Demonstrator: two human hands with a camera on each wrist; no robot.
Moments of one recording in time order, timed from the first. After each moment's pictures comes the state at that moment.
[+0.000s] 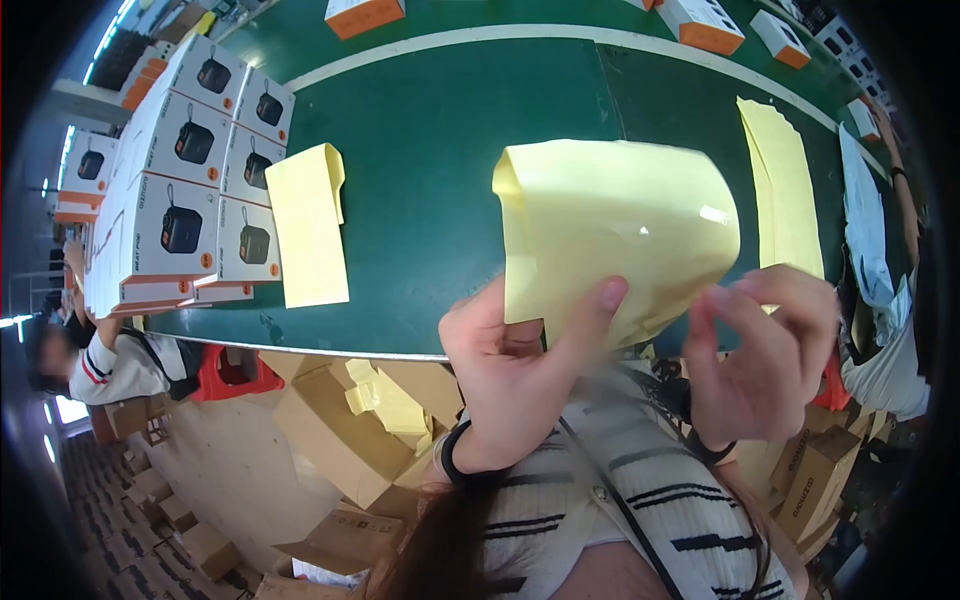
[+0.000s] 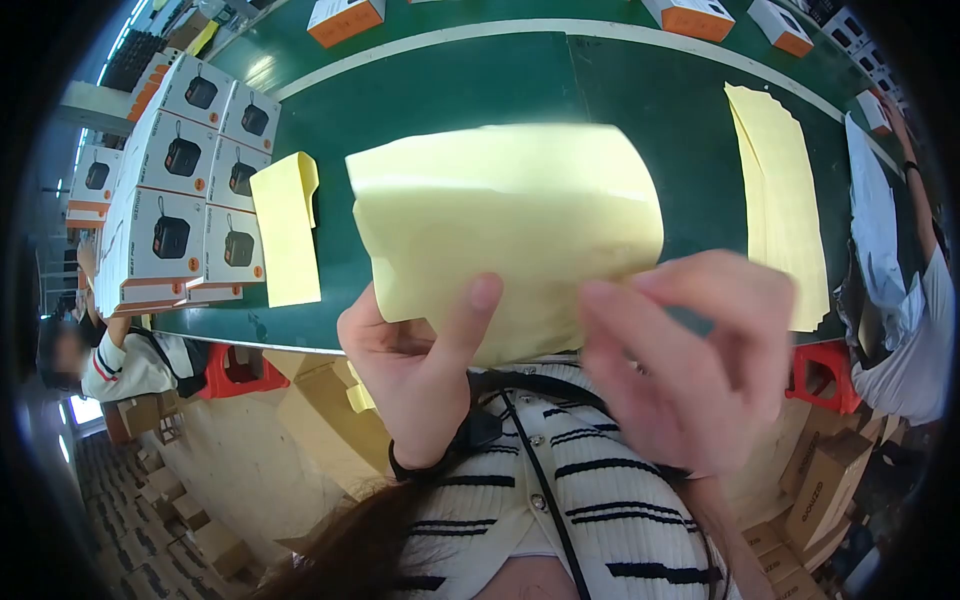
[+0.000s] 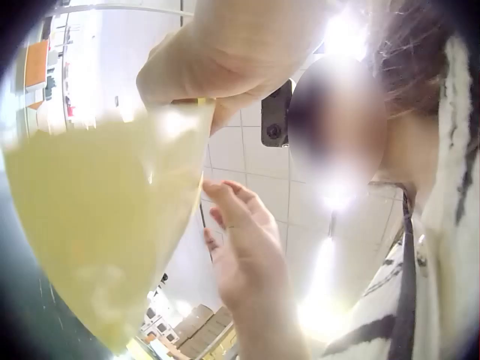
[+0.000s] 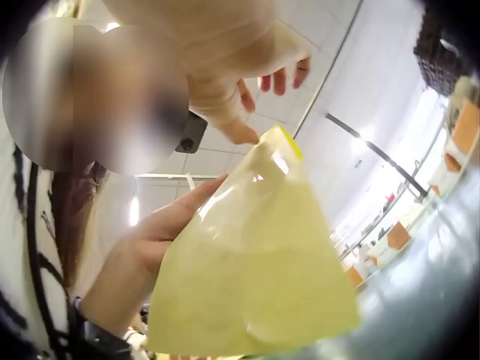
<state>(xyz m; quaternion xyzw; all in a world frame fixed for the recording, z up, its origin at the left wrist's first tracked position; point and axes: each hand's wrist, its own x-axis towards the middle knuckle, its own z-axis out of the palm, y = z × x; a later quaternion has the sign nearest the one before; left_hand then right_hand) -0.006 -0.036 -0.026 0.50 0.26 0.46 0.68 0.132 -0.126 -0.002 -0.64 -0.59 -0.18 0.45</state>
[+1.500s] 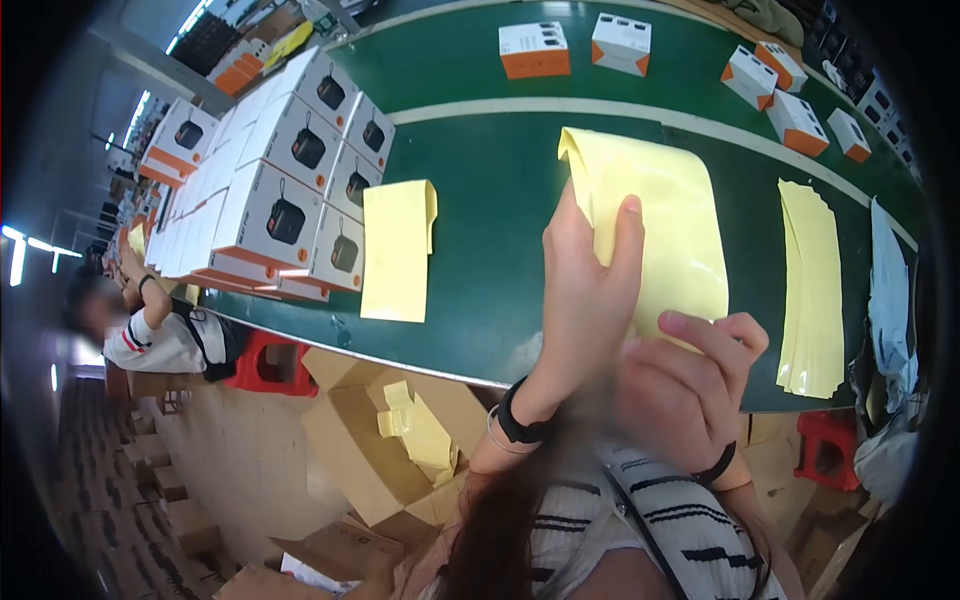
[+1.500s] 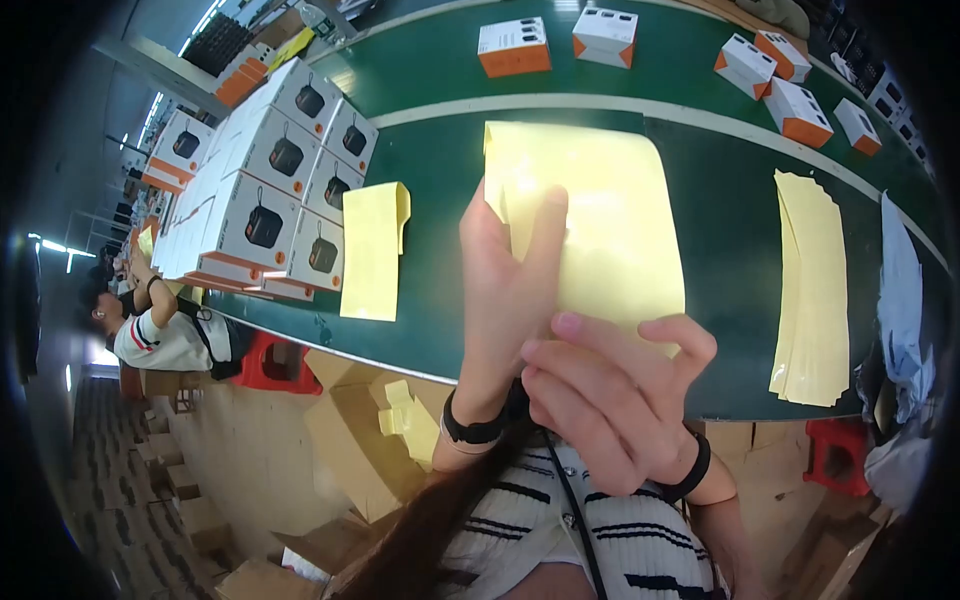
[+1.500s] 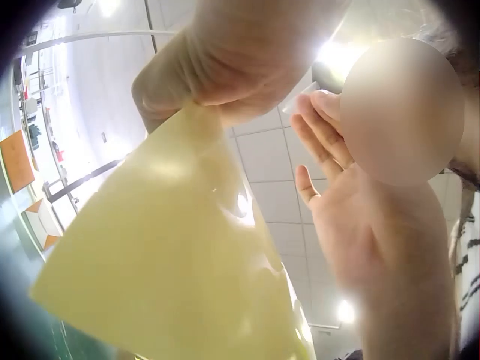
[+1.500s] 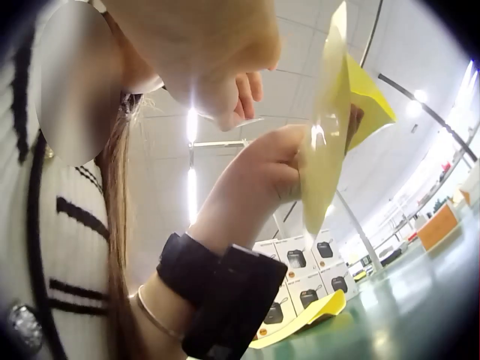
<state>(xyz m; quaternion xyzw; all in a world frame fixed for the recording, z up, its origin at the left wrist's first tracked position) 0.039 0.023 -0.011 0.62 0.28 0.49 0.55 0.103 -0.101 -0.008 -0.55 -0.70 -0.20 0.41</state>
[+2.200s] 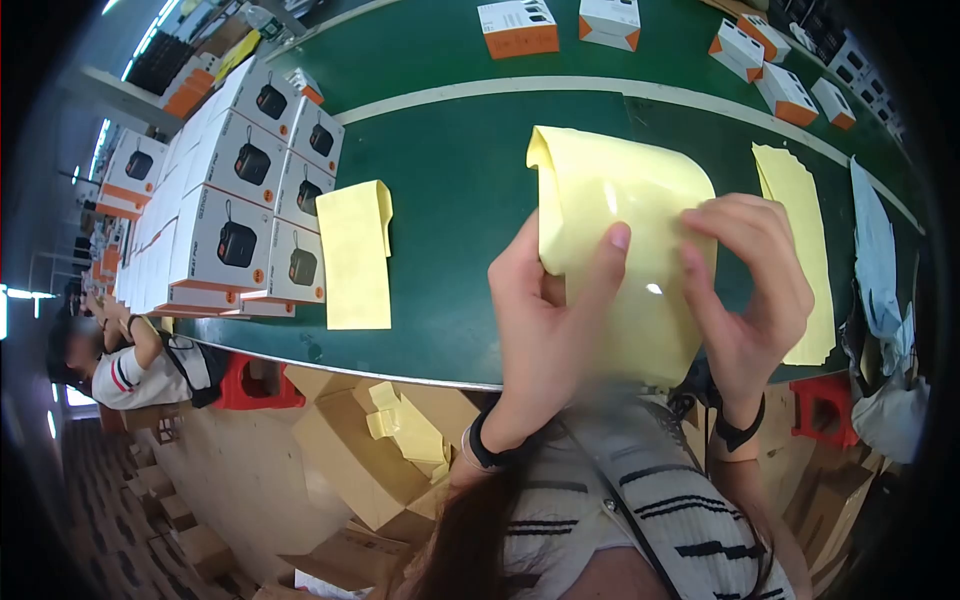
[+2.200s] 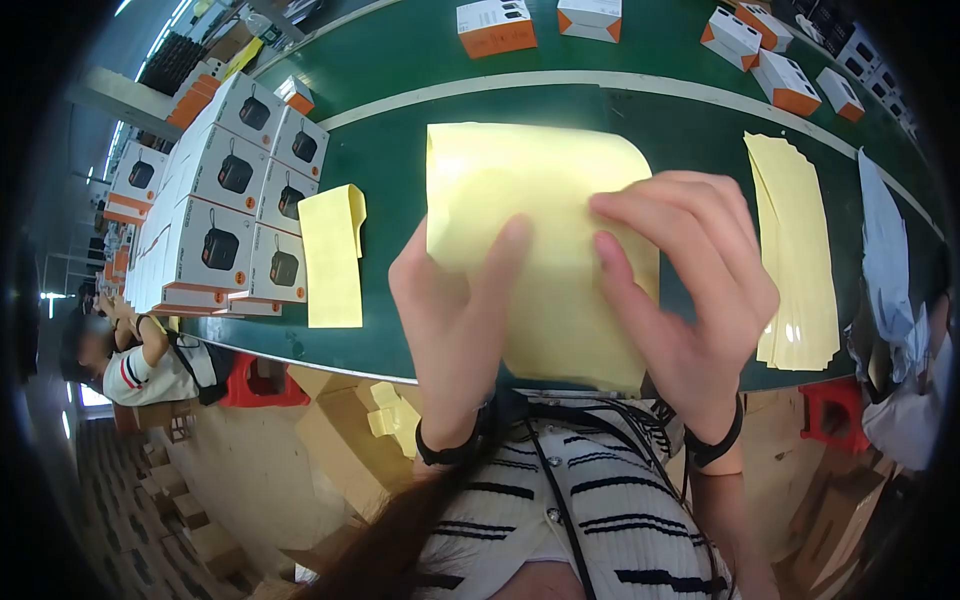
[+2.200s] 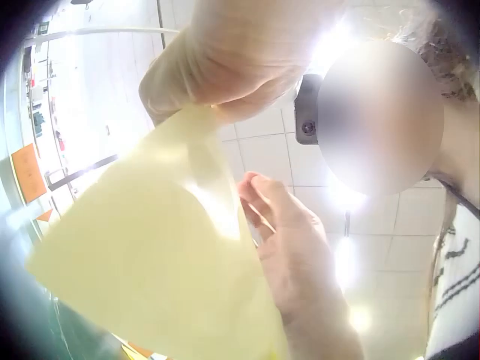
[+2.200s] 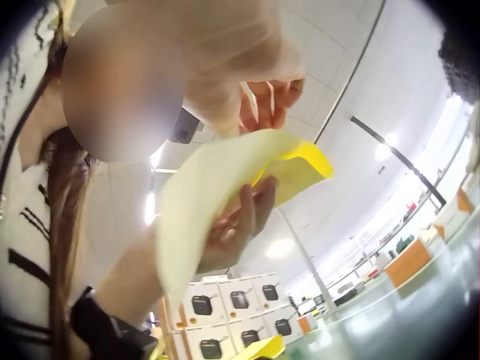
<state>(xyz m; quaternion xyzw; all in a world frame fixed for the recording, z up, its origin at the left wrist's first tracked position) 0.023 0.003 -0.005 0.58 0.28 0.45 0.62 0.160 -0.076 0.003 -0.62 -0.60 -0.16 0.48</state>
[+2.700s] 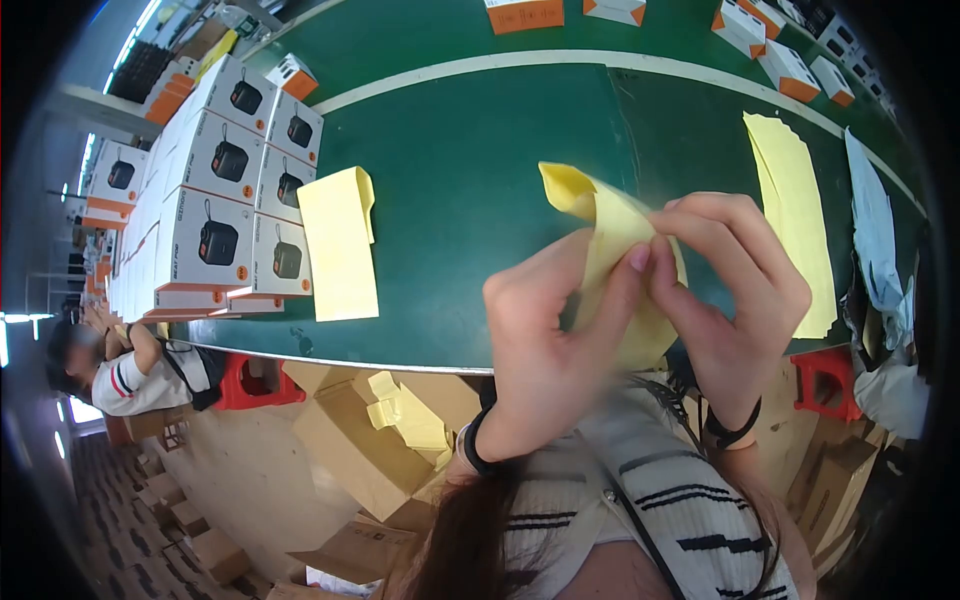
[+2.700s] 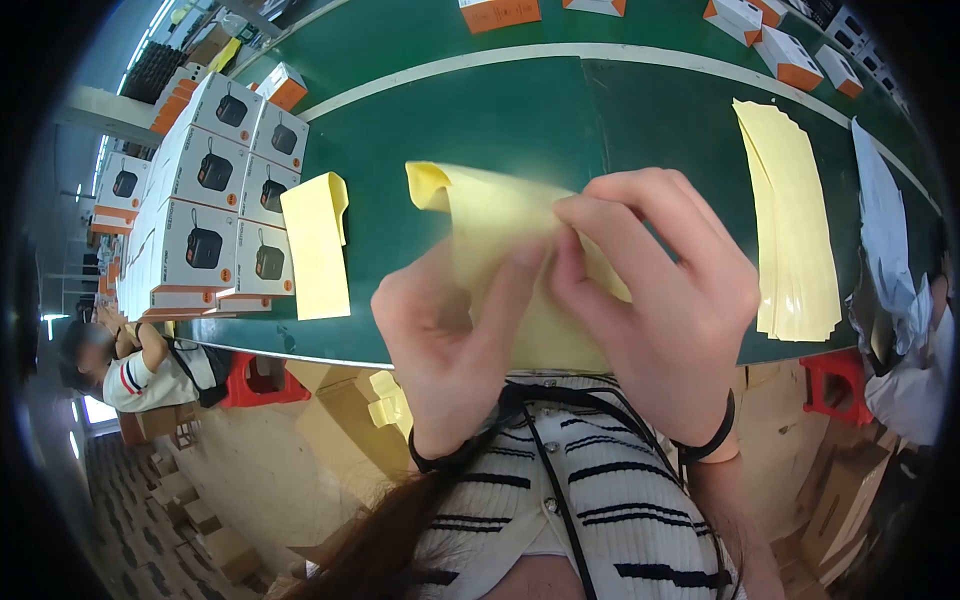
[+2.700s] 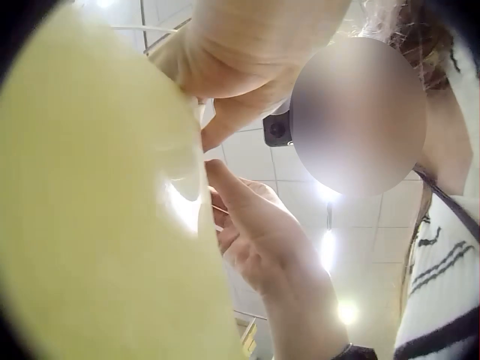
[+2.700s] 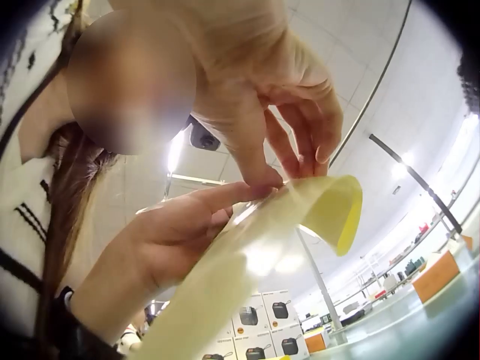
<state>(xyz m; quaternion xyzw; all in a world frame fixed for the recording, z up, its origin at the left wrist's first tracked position) 0.015 -0.012 -0.017 0.67 0.22 0.46 0.54 0.139 -0.085 0.004 -0.66 -0.58 -0.12 0.46</state>
